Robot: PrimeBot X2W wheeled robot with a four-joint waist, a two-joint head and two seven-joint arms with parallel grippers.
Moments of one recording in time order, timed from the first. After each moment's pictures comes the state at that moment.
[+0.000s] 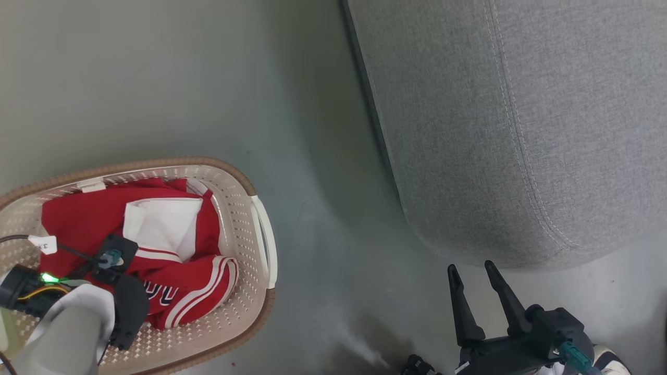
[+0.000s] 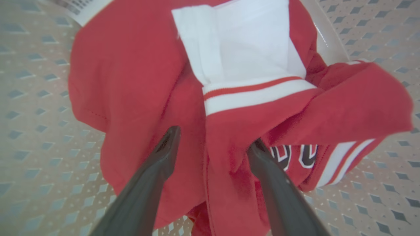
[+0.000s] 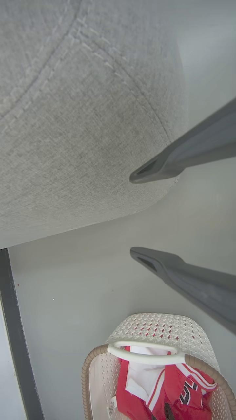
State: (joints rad) left arm -0.76 0.32 -0.49 1.15 -0.12 -0.08 0.02; right arm -0.18 -0.04 0.27 0.26 0.27 -0.01 -0.25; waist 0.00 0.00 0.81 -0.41
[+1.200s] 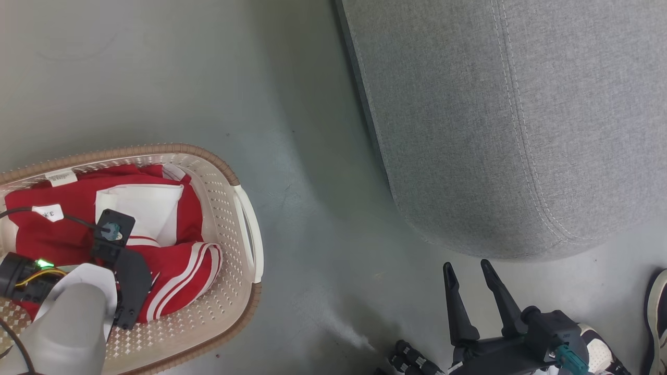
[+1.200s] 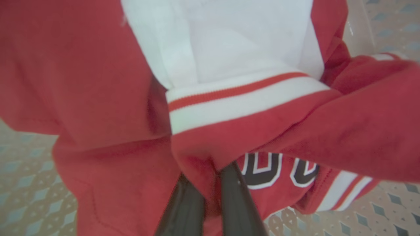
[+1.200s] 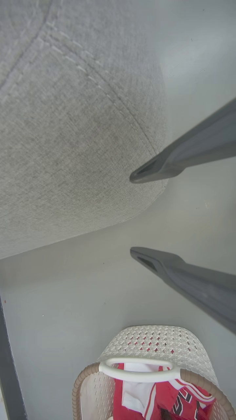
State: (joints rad) left arm -0.86 0.27 -0.47 1.26 -0.13 -0.02 0.15; right arm -0.16 -0.04 0.32 0.20 0.31 -0.07 -0.25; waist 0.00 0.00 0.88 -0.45
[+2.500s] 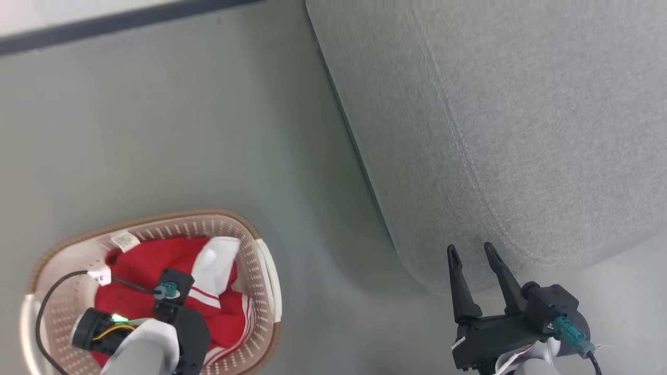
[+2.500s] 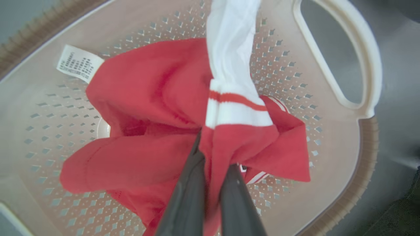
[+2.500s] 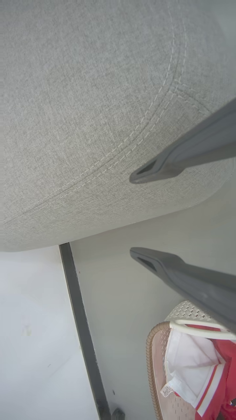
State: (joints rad) left arm -0.71 0.13 -0.45 1.28 -0.20 -0.08 -0.02; right arm -0.28 -0.04 0.29 0.34 0.31 -0.04 -0.25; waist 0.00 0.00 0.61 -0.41
